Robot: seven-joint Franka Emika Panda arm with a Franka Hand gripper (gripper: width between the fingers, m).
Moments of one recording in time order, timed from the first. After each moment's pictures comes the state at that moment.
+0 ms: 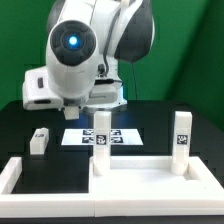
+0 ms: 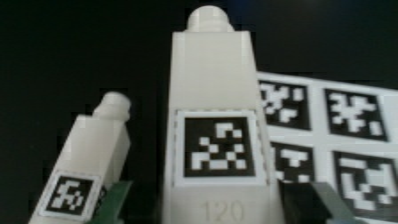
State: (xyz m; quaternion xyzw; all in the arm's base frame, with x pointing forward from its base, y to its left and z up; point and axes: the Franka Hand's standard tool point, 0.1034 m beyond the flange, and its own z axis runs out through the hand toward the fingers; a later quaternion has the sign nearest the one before) arm 0.403 -0.106 0.102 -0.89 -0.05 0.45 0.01
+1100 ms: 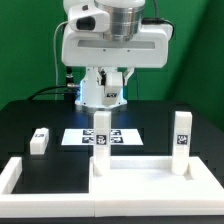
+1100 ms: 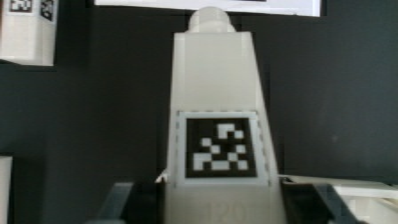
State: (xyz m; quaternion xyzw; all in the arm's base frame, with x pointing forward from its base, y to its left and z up) arm 0.489 -0.023 0.174 -0.99 -0.01 0.13 0.00
